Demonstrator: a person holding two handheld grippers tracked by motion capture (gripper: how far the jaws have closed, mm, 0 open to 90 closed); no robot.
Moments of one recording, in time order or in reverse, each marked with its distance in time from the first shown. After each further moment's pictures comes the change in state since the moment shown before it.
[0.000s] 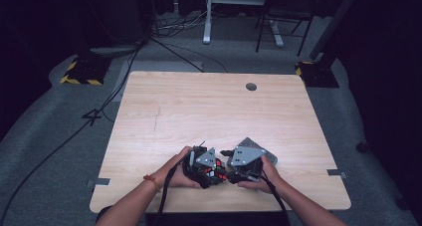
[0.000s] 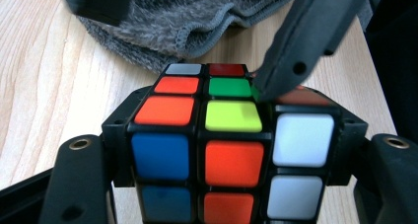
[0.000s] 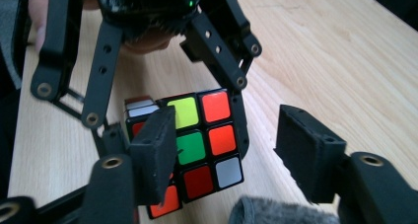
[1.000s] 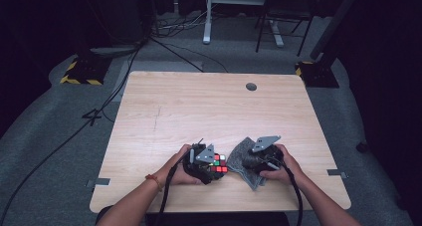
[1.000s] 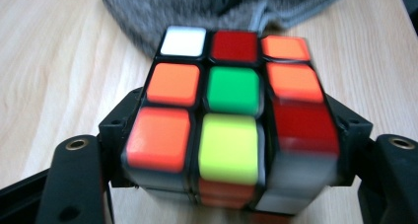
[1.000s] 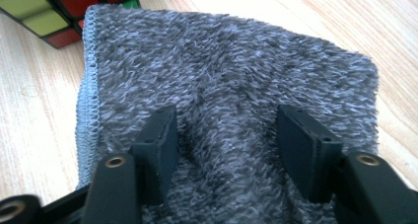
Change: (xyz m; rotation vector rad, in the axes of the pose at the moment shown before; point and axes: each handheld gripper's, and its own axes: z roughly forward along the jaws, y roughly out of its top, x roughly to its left) left arm 0.012 -0.010 0.010 -0.030 0.068 -0.051; right arm -0.063 -0.075 -0.016 0.292 -0.001 0.207
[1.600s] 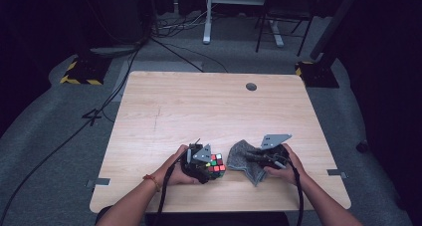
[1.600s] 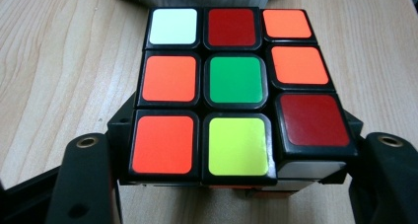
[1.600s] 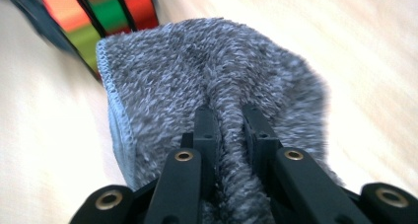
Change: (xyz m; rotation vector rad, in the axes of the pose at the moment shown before) left arm 0.003 -0.006 0.002 0.017 -0.009 -0.016; right arm -0.005 -0.001 -0.023 -0.183 0.070 0.015
